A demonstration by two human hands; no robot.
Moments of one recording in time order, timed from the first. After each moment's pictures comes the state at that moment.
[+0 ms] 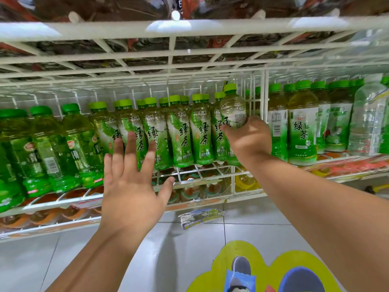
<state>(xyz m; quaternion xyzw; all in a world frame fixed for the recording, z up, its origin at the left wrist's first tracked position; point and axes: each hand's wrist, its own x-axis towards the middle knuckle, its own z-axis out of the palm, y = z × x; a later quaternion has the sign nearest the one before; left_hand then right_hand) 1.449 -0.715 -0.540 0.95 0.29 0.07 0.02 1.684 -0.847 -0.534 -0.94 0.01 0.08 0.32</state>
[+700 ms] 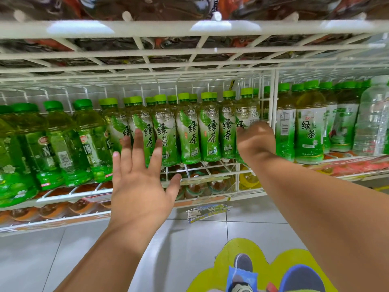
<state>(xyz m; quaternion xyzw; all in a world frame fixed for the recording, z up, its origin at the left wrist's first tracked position) 1.441 -0.712 -0.533 0.95 0.30 0.05 0.02 1.683 -0.846 -0.529 -0.99 -0.06 0.08 0.05</state>
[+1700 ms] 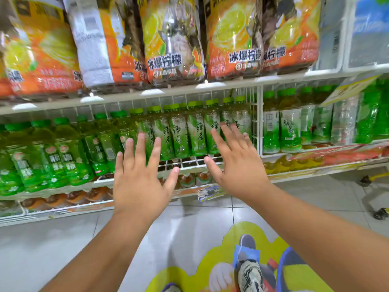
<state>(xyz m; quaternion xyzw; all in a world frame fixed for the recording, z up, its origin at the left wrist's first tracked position) 1.370 -0.718 -0.436 0.95 0.30 0.01 -0.01 1.534 -0.889 -0.449 -0.92 -0.39 0.02 0.04</state>
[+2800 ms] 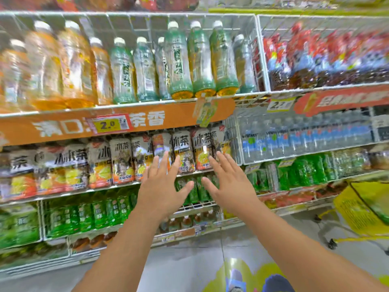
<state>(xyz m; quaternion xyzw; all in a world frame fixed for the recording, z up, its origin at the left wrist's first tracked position) 1.287 -0.768 -0.070 0.97 0.21 0.05 0.08 1.403 -0.951 -0.074 -0.93 -0.35 0.01 0.10</state>
